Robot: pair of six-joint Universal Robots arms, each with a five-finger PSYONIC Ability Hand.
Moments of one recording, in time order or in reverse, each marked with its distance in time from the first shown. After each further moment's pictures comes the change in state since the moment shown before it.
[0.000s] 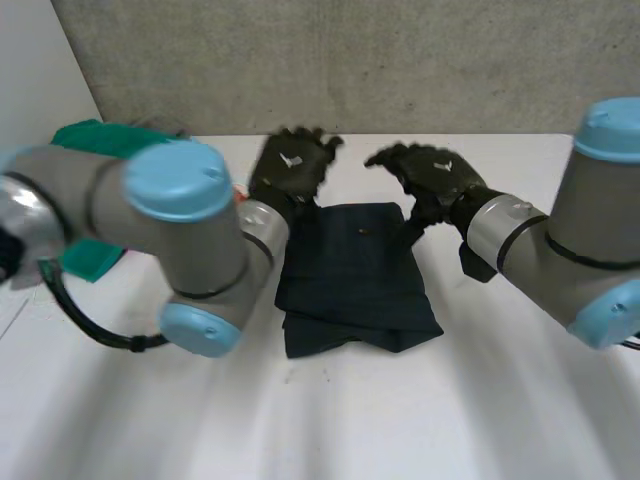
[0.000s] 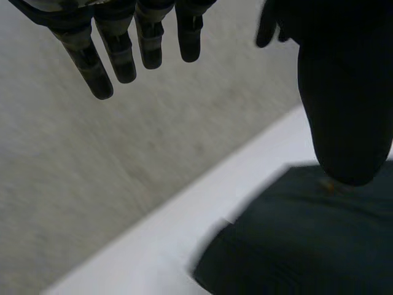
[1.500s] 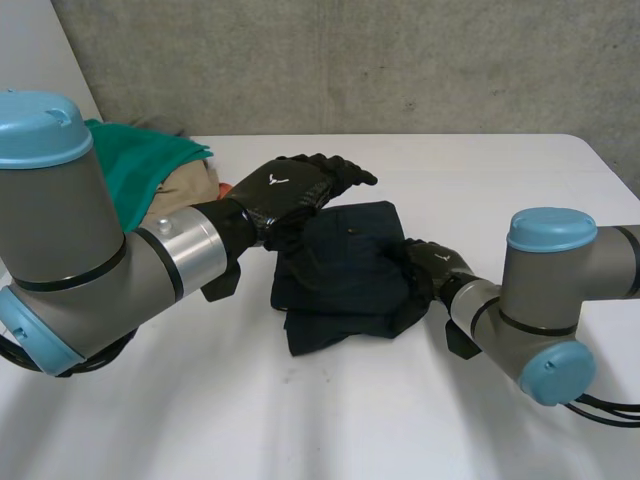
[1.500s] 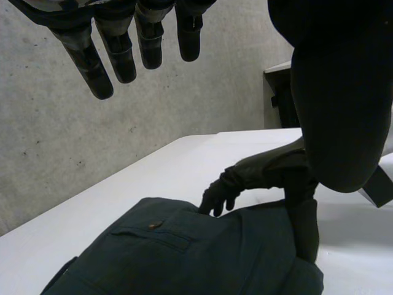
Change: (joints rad) left arm 0.175 0.327 -0.274 -0.218 0.570 -0.132; right arm 0.012 0.229 0.122 -0.114 0.144 0.176; left_hand -0.002 0.000 0.000 0.000 0.000; right_hand -0.022 0.052 0.058 0.032 0.043
